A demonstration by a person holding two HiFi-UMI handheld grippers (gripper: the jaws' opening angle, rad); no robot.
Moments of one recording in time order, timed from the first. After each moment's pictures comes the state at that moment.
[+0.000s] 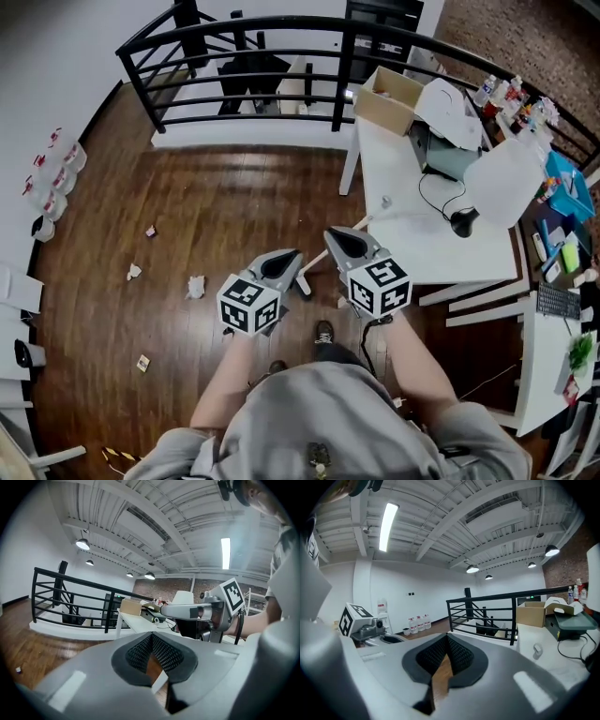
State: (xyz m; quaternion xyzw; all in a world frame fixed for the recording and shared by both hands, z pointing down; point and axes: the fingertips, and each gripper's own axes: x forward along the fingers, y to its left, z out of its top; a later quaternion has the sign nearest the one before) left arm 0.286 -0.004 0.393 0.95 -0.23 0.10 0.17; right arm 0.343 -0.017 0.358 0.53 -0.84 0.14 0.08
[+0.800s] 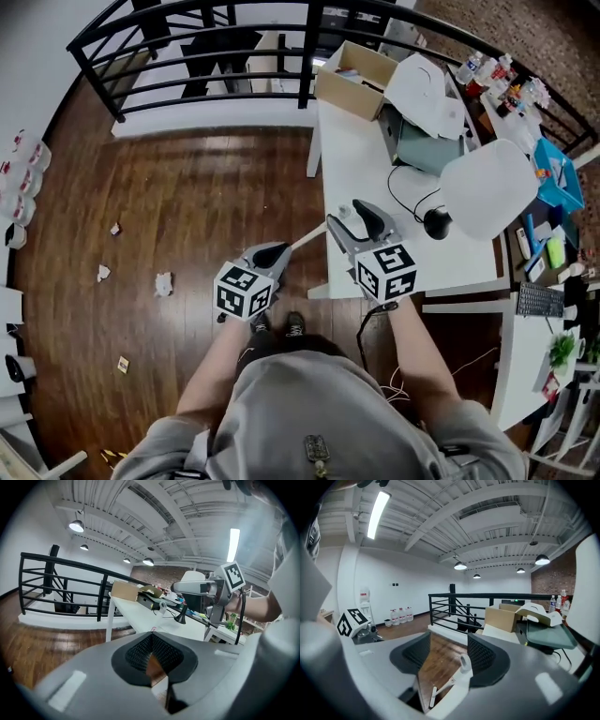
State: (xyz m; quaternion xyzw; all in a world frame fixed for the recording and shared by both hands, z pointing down) left arm 0.407 -0.063 0.476 0.95 -0.19 0.17 0.20; right arm 0.511 -0.075 0.387 0.59 -0.78 0.12 0.13
